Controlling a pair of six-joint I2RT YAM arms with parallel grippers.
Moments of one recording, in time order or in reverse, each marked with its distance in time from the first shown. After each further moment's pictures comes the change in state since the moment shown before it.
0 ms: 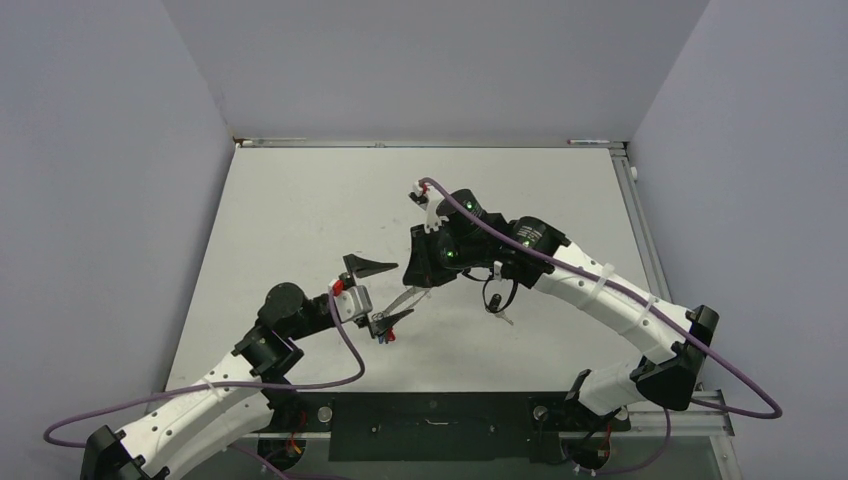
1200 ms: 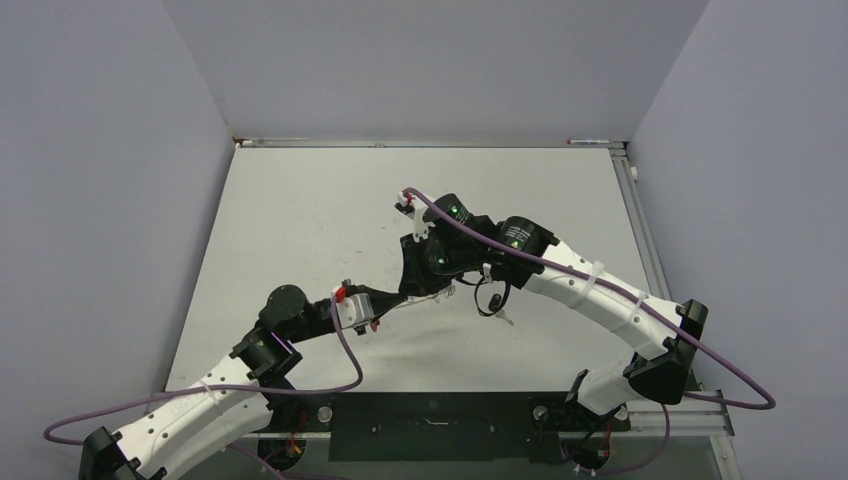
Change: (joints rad) left arm -0.033 -0.023 0.000 -0.070 0.031 0.025; right arm 0.071 0.050 0.061 -0.084 0.002 -0.051
